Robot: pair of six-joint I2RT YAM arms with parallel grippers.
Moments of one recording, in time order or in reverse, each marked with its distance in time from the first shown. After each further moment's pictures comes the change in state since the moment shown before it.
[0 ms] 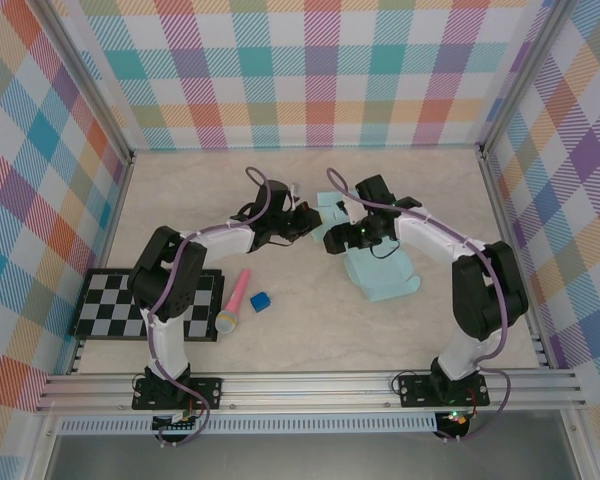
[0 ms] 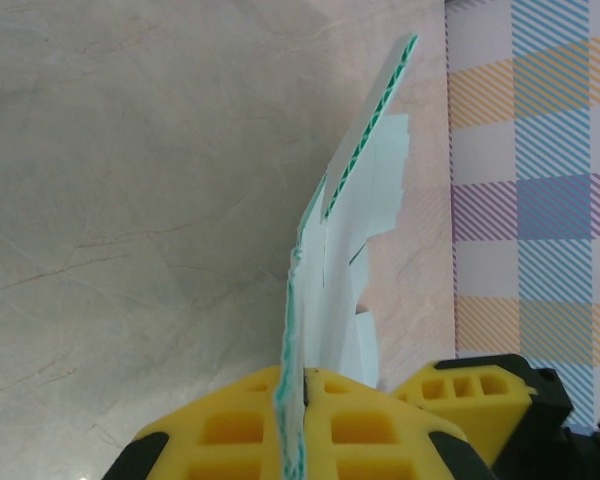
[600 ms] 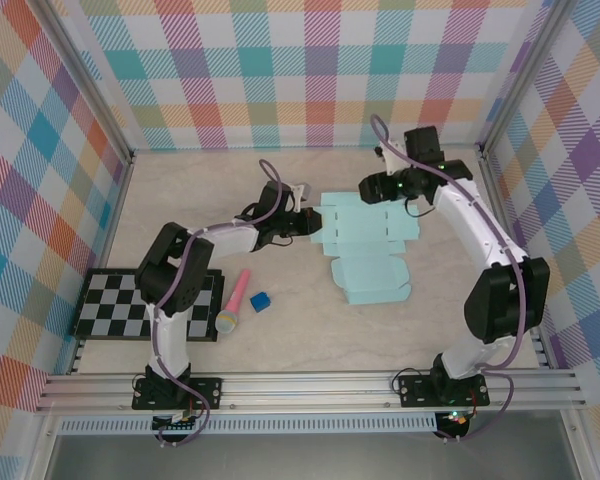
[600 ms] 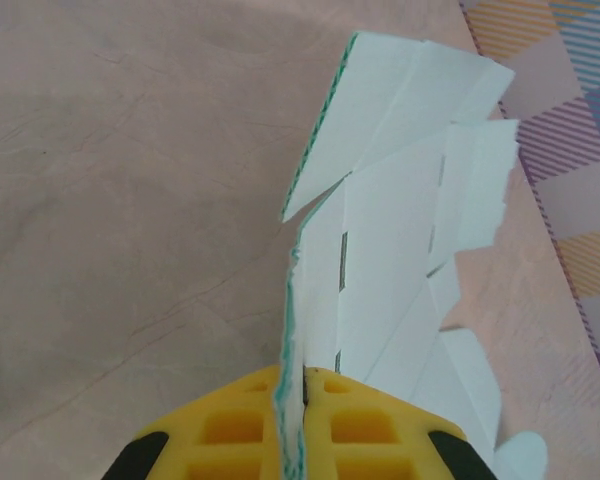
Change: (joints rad) left arm 0.000 0.044 0.021 0.023 -0.038 0.349; right arm -0.205 -0.063 0.294 -0.146 0.013 -0.126
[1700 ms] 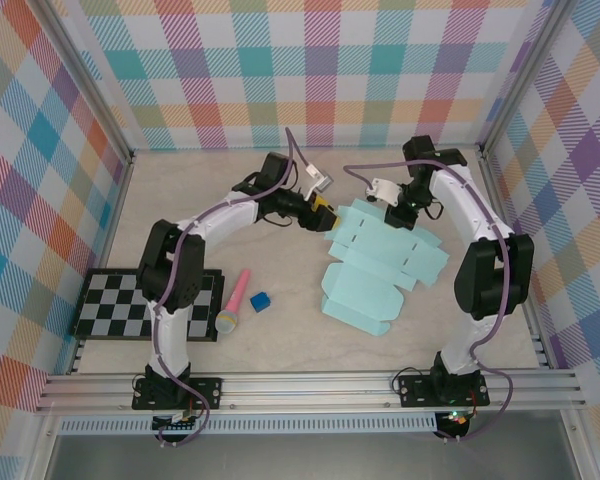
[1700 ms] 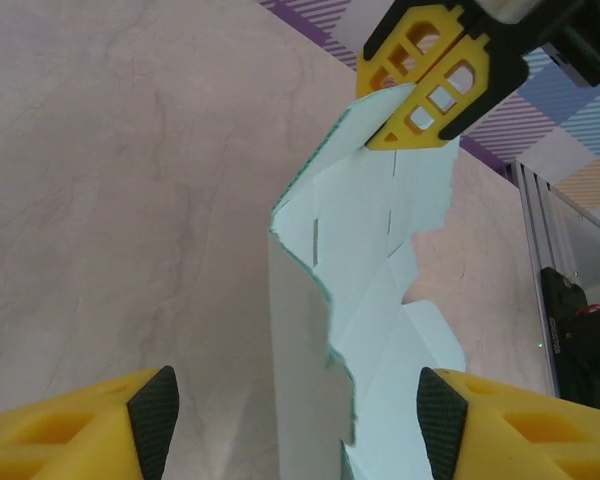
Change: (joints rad) left arm 0.027 0.052 0.347 -0.449 0.442 0.693; right arm -0.065 0.167 0.151 -0.446 0.065 -1.008
